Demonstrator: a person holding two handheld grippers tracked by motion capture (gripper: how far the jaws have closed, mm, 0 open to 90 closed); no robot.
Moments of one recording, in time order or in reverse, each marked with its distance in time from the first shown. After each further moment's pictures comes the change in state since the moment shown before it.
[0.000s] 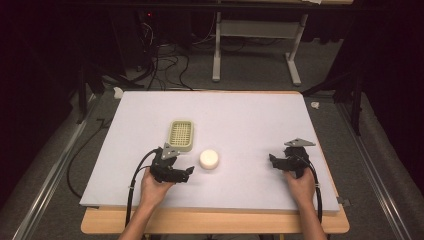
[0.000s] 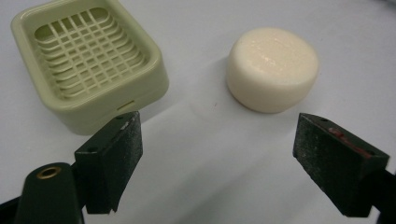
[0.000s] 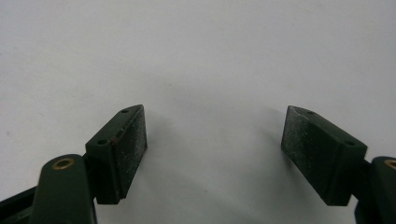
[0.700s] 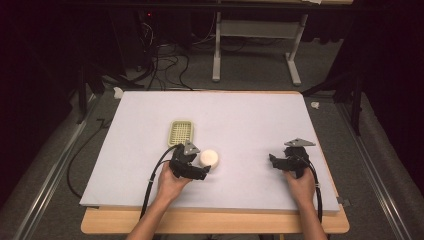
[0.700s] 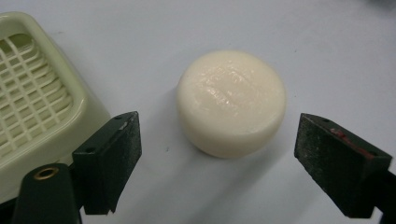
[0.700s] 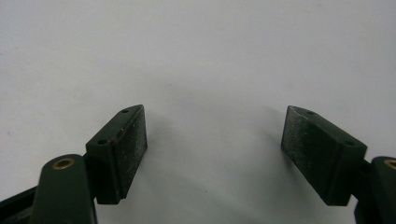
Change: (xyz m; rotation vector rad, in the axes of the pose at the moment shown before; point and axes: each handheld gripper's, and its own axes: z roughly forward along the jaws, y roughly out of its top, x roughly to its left) left arm -0.027 0.026 0.040 0.045 -0.044 0.063; right arm 0.000 0.000 0.000 0.000 0.002 0.000
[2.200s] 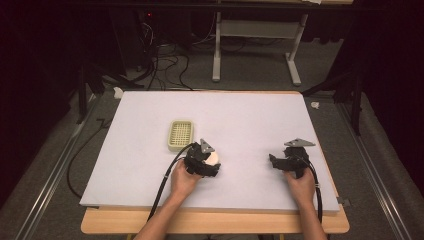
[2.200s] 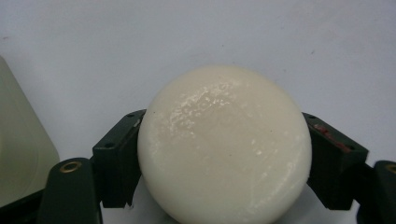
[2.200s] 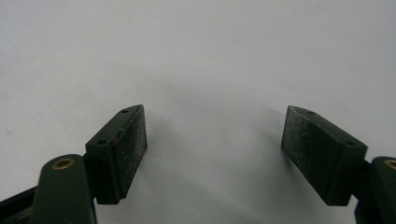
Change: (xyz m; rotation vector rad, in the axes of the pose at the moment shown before) left arm -0.013 0.011 0.044 0.052 0.025 0.040; right arm 0.001 0.000 0.000 -0.002 -0.006 -0.002
